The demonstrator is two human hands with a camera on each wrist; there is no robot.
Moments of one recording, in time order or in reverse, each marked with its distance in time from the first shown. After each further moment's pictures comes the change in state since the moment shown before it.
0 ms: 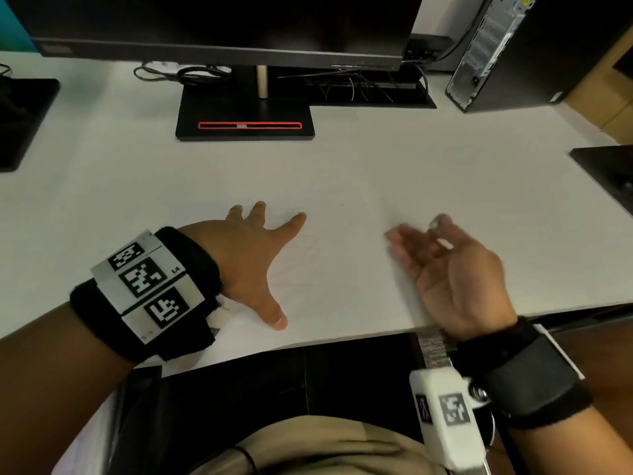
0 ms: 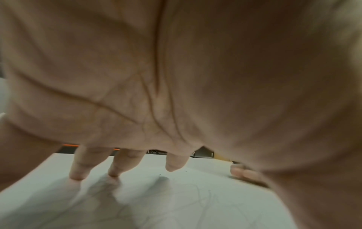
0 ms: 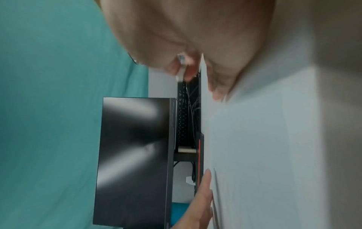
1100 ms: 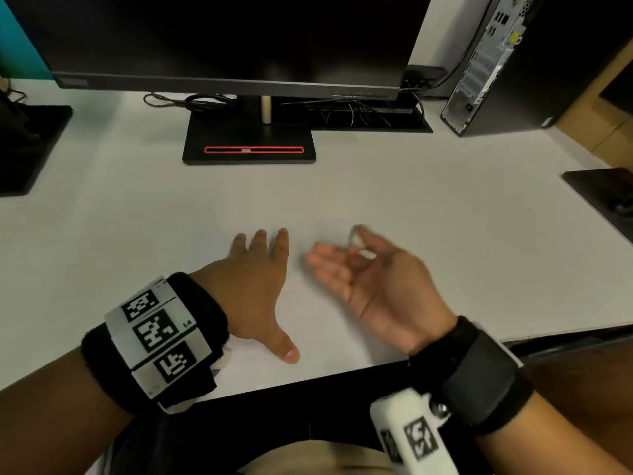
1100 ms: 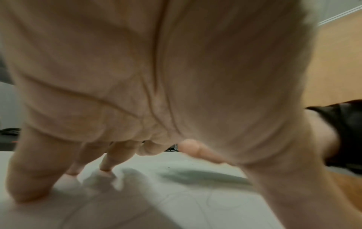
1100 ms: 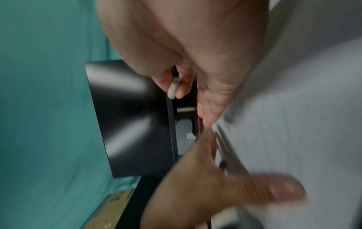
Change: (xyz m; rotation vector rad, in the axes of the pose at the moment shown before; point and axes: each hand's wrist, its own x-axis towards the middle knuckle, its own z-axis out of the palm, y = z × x) left_hand -0.006 0.006 0.013 -0.124 0.057 0.016; right_hand 0.007 0.031 0.047 -0.117 -0.244 0.277
